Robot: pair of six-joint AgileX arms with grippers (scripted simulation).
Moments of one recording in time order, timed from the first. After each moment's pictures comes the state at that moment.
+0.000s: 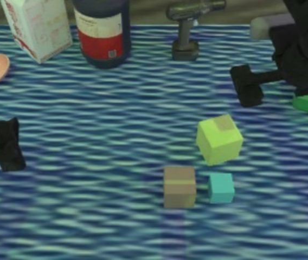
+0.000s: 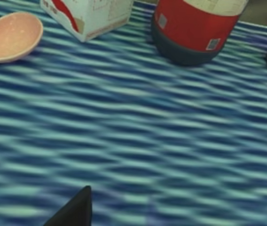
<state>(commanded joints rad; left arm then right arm) -0.18 0.57 0.45 -0.32 -0.01 -0.27 0.38 1.75 1.48 -0.98 0.00 0.13</state>
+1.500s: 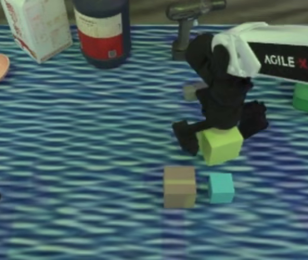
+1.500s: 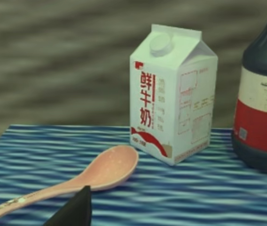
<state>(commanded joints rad) 0.02 0.00 0.00 0.00 0.00 0.00 0.50 2.35 1.74 -0.97 0.00 0.18</state>
